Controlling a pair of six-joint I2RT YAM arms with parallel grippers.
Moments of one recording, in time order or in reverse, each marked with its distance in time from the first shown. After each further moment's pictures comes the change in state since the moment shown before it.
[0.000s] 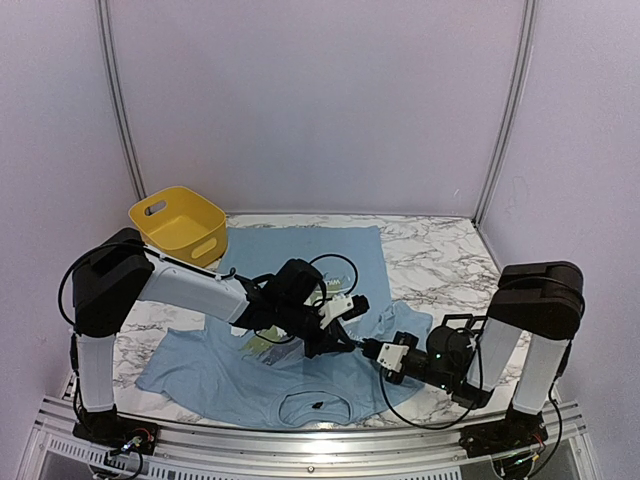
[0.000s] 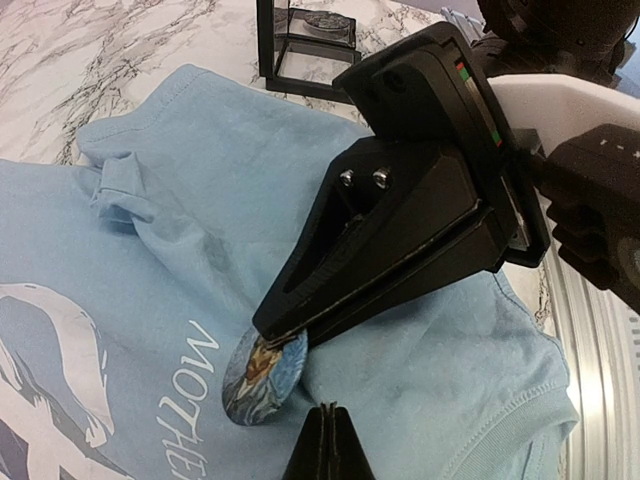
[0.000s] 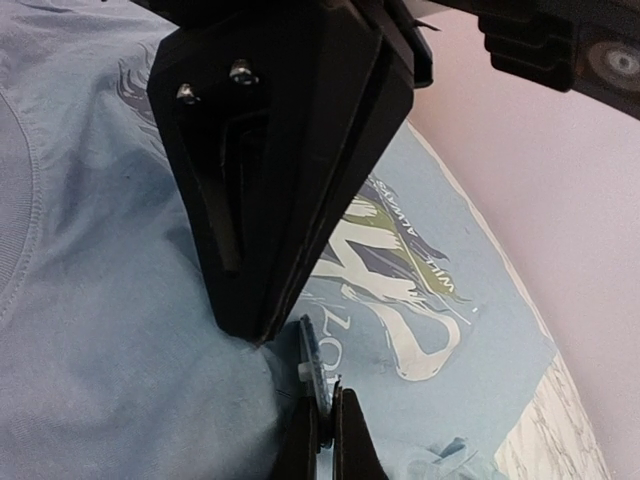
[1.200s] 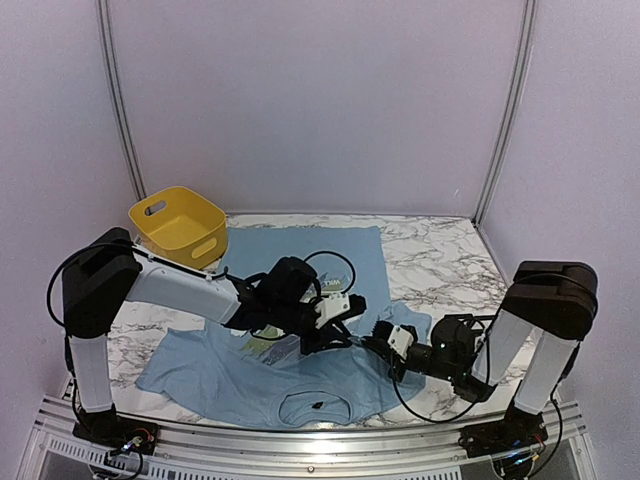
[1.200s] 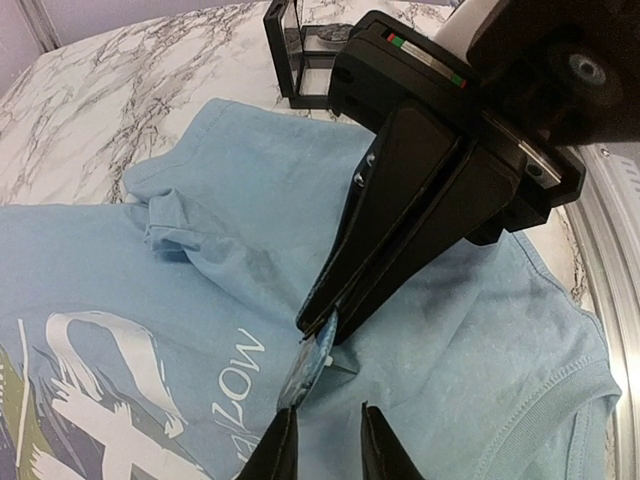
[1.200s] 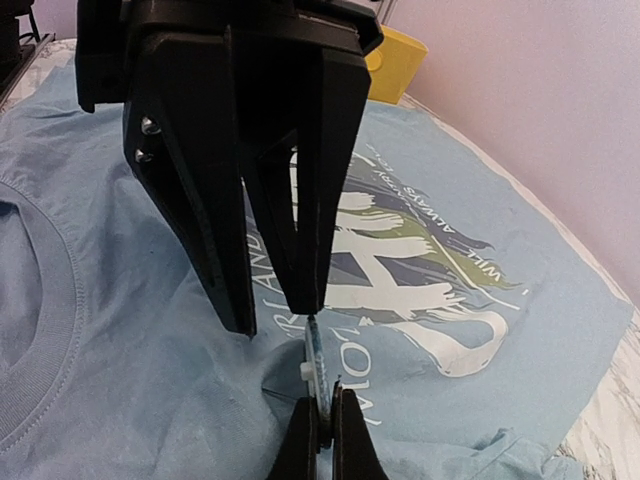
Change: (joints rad) left arm 0.000 -0.058 -0.056 0.043 -0.097 0.146; right arm -0.079 -0.071 0.004 -0.065 -0.185 0.288
